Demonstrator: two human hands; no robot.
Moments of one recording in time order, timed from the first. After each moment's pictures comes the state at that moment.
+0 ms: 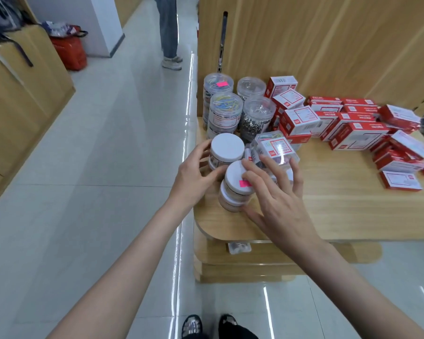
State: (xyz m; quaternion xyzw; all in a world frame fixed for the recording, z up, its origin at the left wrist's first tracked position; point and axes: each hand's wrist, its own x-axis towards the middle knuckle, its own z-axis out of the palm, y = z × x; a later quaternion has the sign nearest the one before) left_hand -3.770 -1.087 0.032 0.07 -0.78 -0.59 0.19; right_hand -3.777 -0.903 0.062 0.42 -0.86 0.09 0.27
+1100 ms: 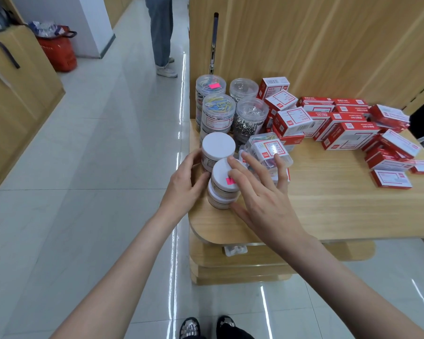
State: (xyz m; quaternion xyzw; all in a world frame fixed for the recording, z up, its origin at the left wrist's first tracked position) left_hand -3.765 -1.096 0.014 0.04 -0.84 -0.51 0.19; right_hand -3.782 -0.916 0.062 0.42 -0.86 0.06 0.27
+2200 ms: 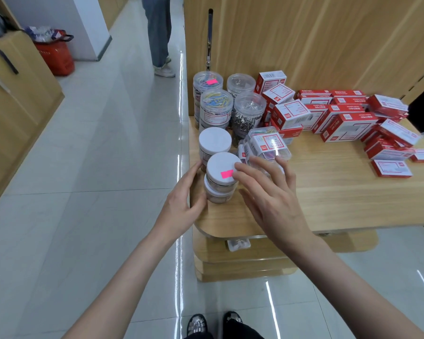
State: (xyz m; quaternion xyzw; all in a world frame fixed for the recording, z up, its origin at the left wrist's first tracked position) left_hand -3.722 -1.087 0.014 0.02 -0.83 -0.55 0.14; right_hand -3.774 -0.907 0.060 0.41 -0.83 0.17 0.33
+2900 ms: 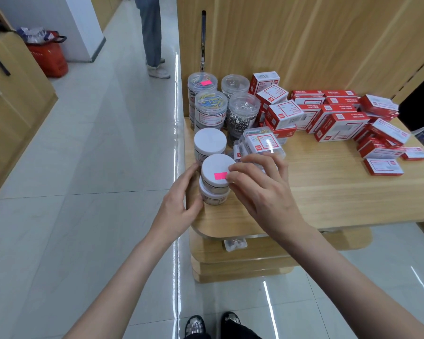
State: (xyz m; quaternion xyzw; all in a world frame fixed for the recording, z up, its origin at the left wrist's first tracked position) left_hand -3.719 -1.085 0.016 0.02 -0.83 -0.53 0.15; right_hand -3.781 -0.913 0.069 0.43 -0.82 0.18 0.34
